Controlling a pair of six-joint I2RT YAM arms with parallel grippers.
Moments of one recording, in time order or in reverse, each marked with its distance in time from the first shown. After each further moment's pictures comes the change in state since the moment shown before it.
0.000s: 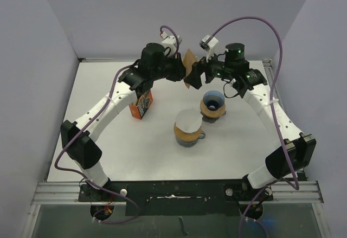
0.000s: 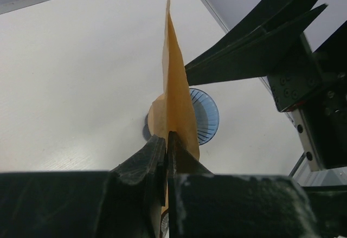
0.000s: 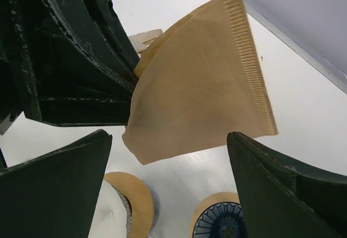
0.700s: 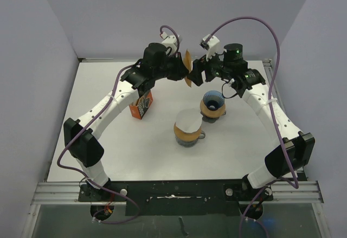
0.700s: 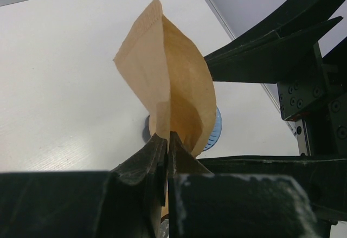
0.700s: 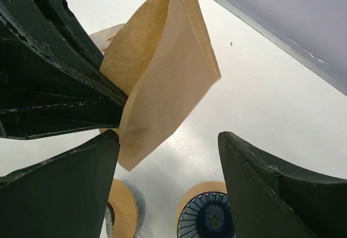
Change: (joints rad) left arm -0.005 0.033 0.023 0.006 -0.029 -0.047; right arm 0.018 0.017 0.000 -0.002 0.155 0.005
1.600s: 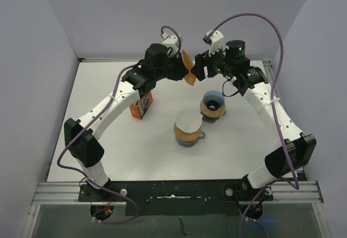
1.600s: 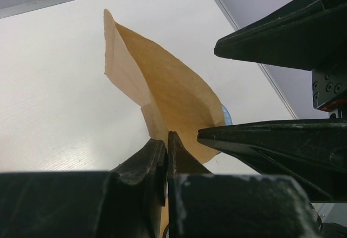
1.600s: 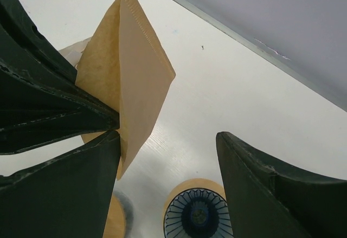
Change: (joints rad) left arm -0.011 0.000 0.000 0.000 -0.066 0.031; right arm 0.000 0.000 0.054 -0.024 0.118 0.008
